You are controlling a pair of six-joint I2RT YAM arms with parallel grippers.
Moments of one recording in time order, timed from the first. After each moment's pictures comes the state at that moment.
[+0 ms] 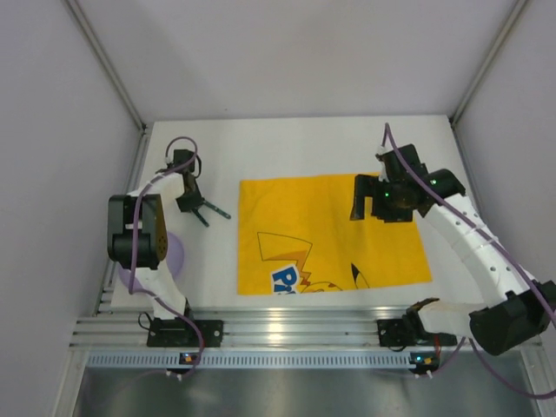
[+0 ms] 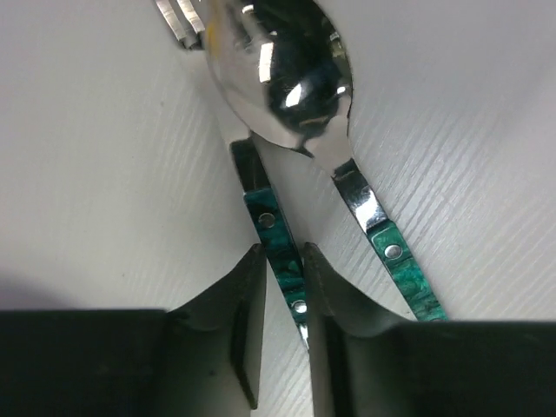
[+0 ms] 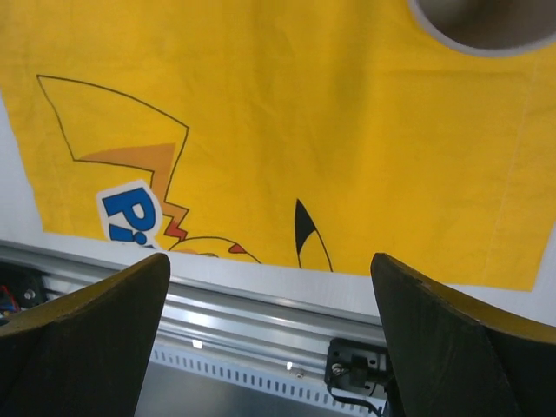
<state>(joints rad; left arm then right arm) 0.00 1.84 1.18 -0.48 -0.23 -0.37 0.39 1.21 1.25 -1.08 -0.05 0.41</state>
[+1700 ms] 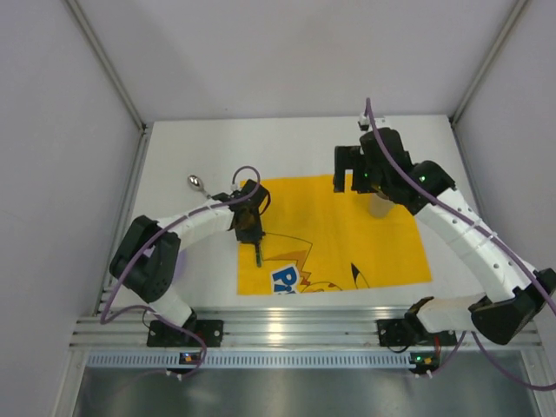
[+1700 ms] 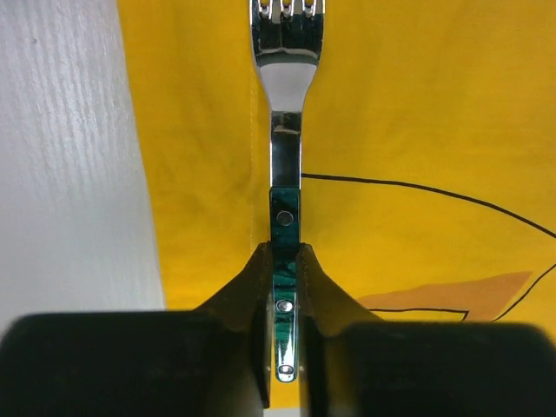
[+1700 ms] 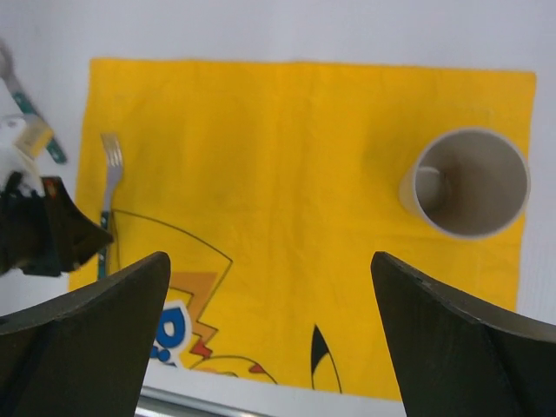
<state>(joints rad) -0.57 1.63 0.99 -0.57 -0.09 -0.73 0.63 1.33 1.55 -0.86 0.28 0.40</state>
